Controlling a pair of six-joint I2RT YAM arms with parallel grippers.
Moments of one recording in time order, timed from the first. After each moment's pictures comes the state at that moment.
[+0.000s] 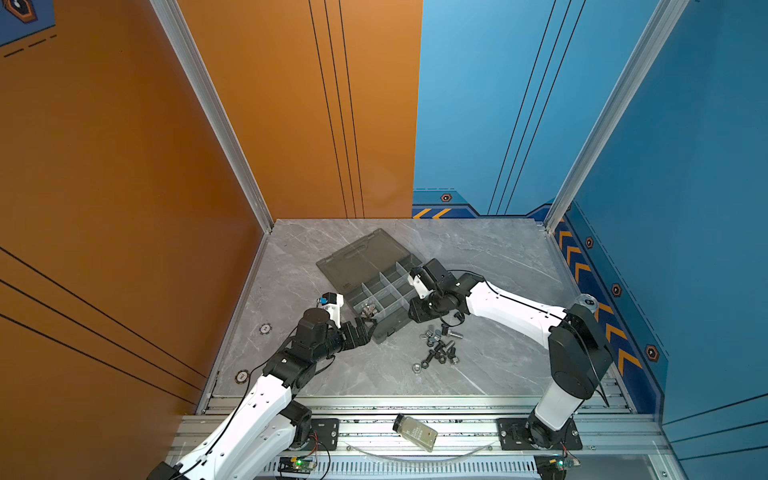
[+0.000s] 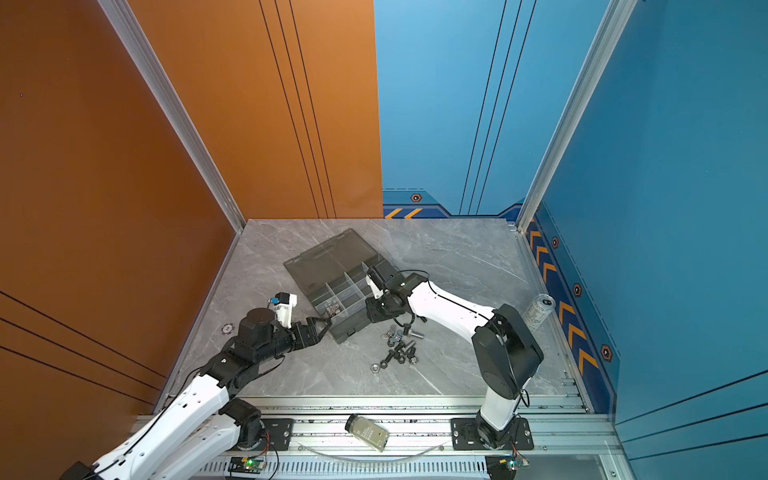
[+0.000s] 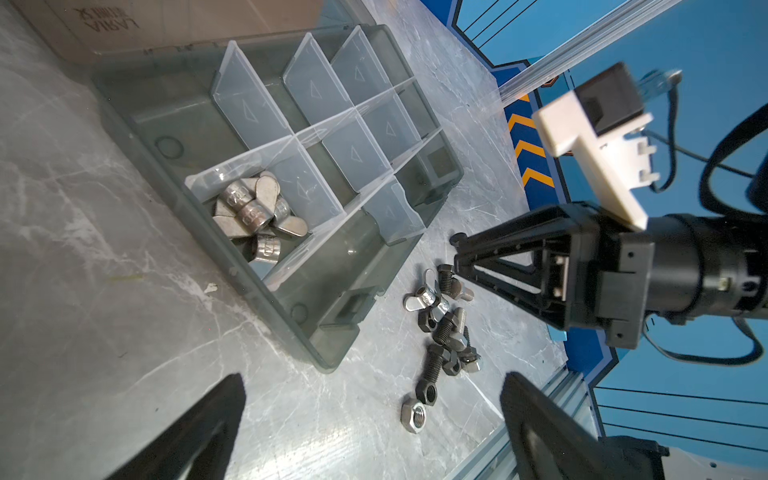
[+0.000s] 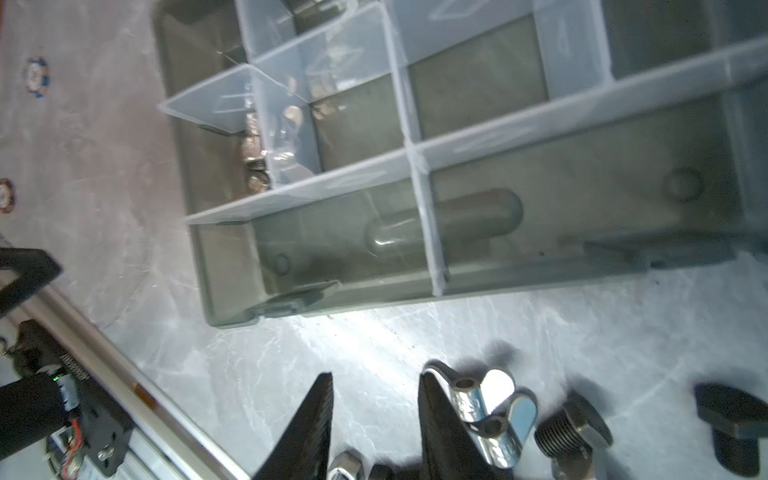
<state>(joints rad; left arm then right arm) -0.41 0.75 0.41 -0.21 0.28 -0.73 0.74 1.73 1.27 -0.66 -0.16 0.41</state>
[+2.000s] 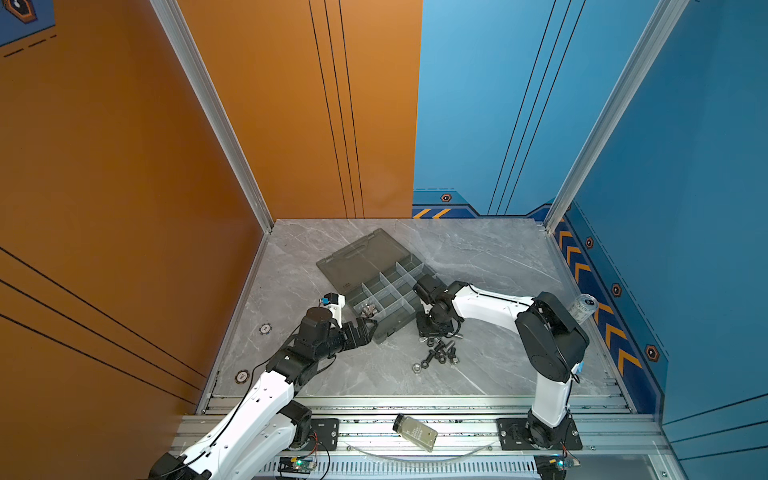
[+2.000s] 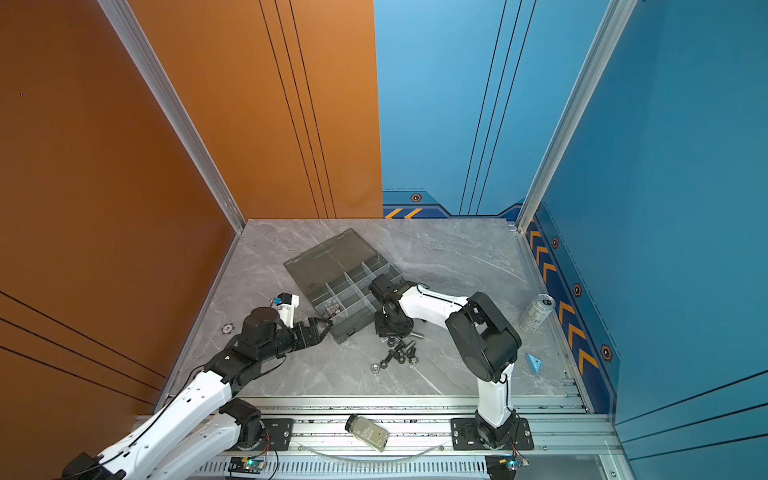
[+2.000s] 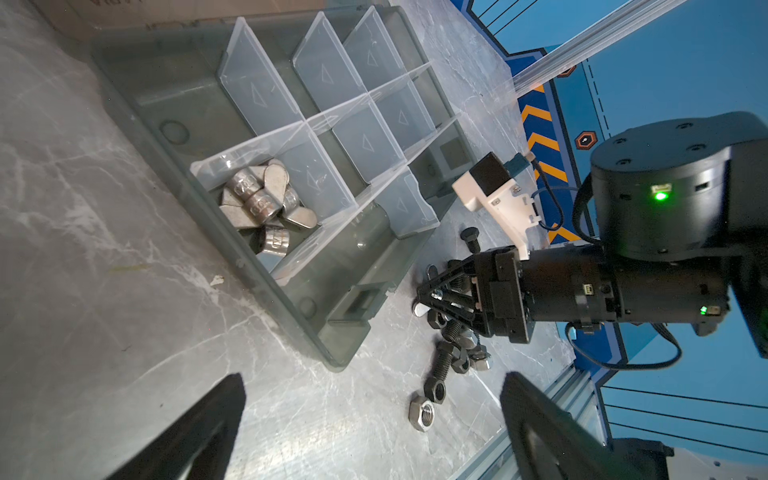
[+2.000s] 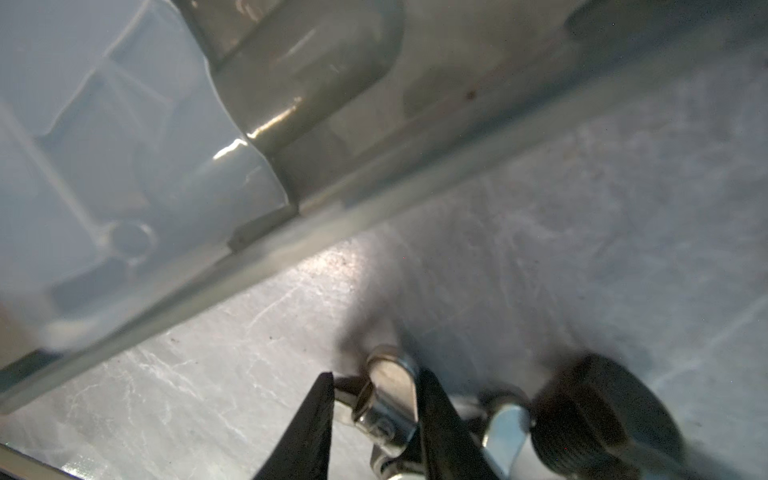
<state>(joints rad) -0.41 0.79 0.41 -0.21 0.28 -0.73 0.74 1.89 1.24 -0.71 -0.14 0.61</state>
